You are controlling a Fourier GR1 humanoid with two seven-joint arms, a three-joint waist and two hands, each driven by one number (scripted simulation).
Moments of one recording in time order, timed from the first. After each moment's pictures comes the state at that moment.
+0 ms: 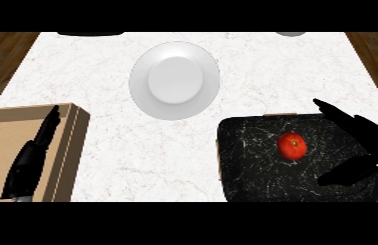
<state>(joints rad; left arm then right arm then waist) 0.08 0.49 -0.12 -1.47 0.04 0.22 -0.14 -0.08 -0.68 0.12 -1.57 -0.08 0.32 0.34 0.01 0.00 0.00</state>
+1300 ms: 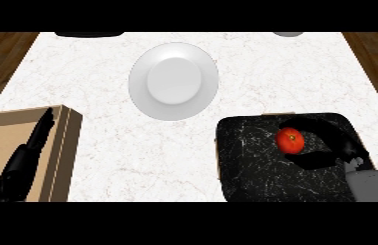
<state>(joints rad) 0.12 0.38 0.04 -1.52 -0.10 0.08 -0.14 -0.15 -0.42 0.05 -1.33 0.23 0.44 0.18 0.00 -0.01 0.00</state>
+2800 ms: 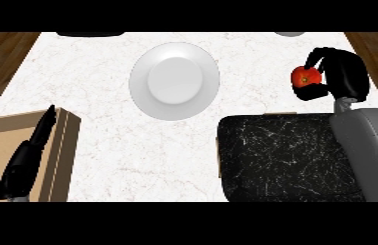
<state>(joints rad) 0.09 0.34 0.07 -1.51 -0.15 0.04 -0.11 -0.56 -0.43 0.06 -1.14 0.85 -0.19 0.26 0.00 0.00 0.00</state>
